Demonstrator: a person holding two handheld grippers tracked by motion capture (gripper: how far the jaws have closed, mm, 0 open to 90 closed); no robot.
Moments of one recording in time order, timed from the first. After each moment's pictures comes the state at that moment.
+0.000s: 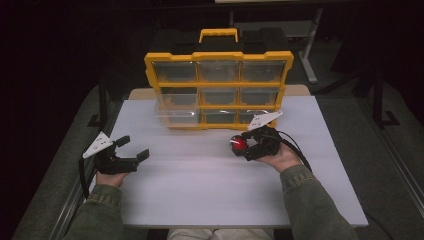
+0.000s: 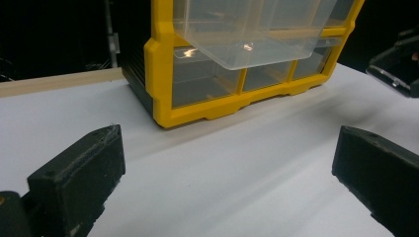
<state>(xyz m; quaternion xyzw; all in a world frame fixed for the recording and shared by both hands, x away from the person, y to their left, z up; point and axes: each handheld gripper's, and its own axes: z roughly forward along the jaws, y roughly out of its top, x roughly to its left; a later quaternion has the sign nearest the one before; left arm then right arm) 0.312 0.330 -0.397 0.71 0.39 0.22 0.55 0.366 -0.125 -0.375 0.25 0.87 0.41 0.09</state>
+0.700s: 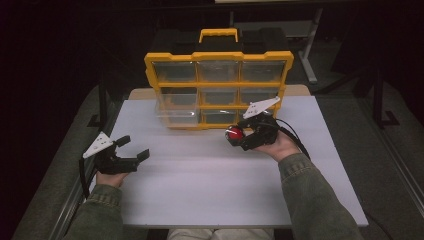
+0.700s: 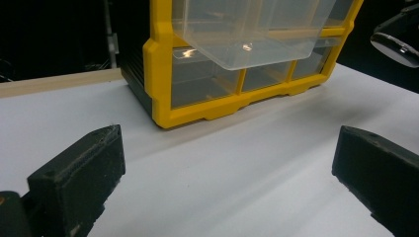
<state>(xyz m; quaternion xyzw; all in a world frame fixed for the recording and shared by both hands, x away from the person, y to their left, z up) 0.313 0.330 -0.398 0.71 0.39 0.21 0.55 0.375 -0.114 -0.339 0.23 0.88 0.42 0.10</state>
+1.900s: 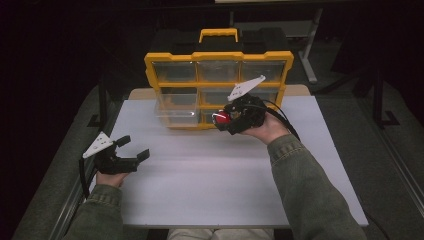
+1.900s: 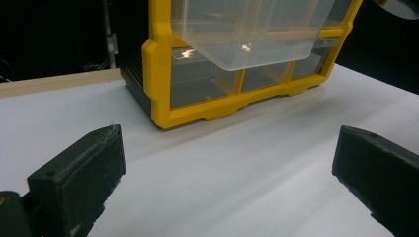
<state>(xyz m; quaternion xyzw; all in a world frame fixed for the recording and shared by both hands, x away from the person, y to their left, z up) 0.313 0.330 -0.398 0.71 0.39 0.21 0.55 0.393 -0.080 -0.290 0.19 0.88 0.41 0.12</state>
